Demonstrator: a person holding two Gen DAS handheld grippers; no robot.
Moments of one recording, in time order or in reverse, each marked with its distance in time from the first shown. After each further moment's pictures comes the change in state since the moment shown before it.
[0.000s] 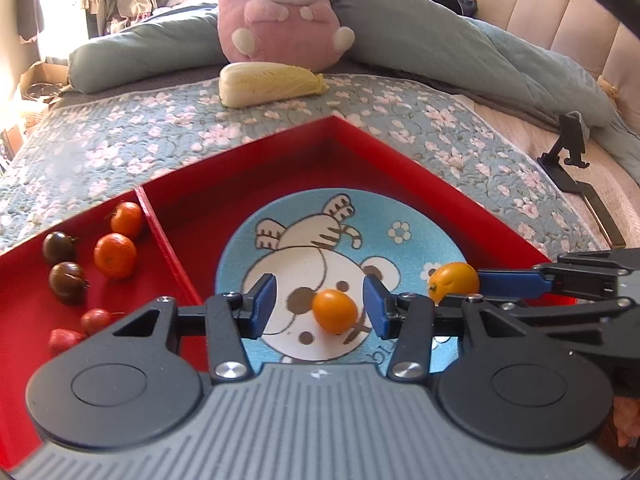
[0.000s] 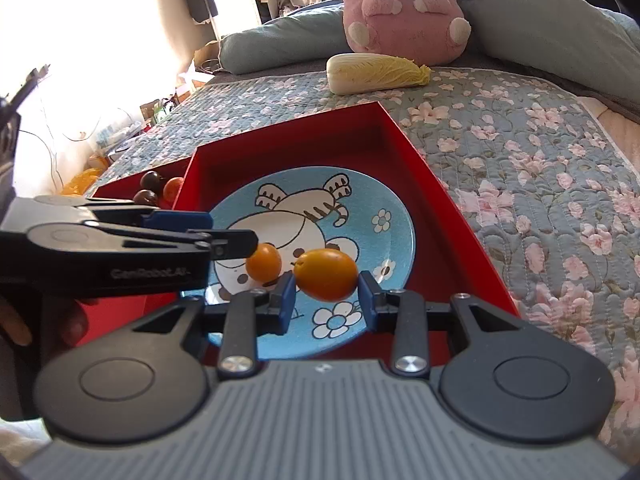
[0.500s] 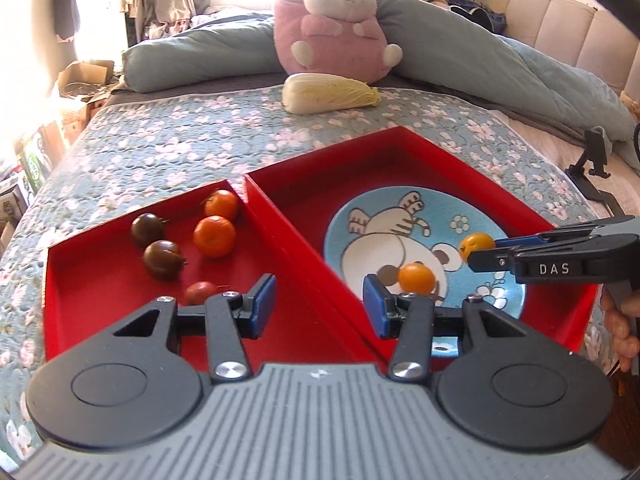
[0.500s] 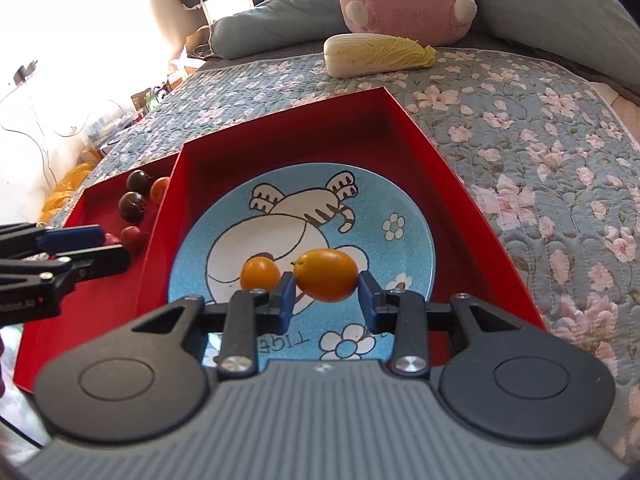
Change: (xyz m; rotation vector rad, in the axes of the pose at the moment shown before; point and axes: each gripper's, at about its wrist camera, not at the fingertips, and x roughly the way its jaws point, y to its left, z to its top) left arm -0.053 0.059 -0.026 -0.043 -0.030 0.089; right arm 0.034 0.005 0.019 0.021 0.063 -0.007
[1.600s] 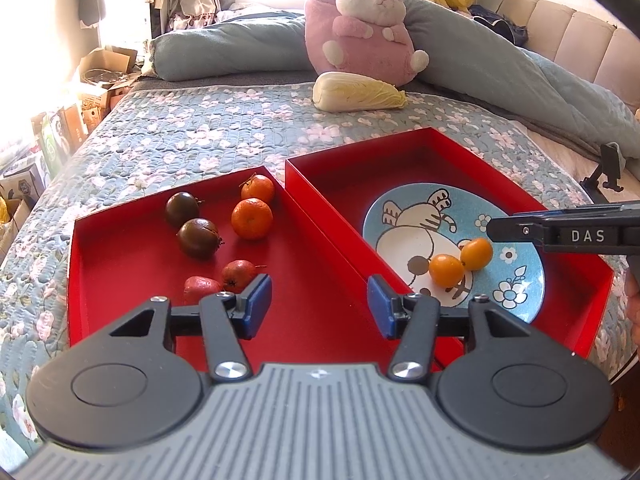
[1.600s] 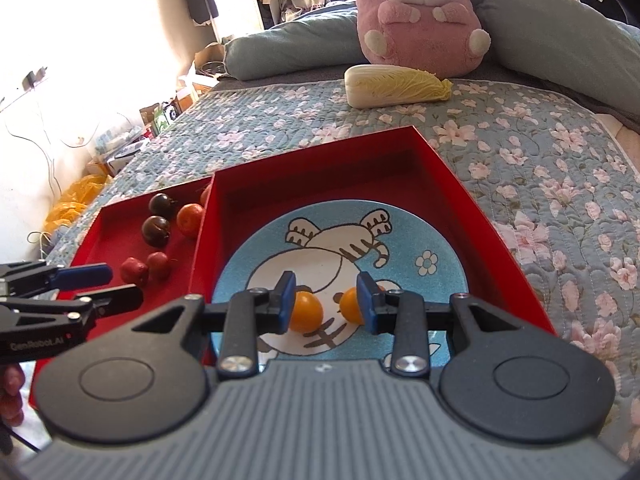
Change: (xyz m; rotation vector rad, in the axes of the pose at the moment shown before) left arm -0.010 0.021 -0.014 -0.060 -0.008 0.028; right arm -0.016 0.032 0.013 -0.026 -0.069 0.005
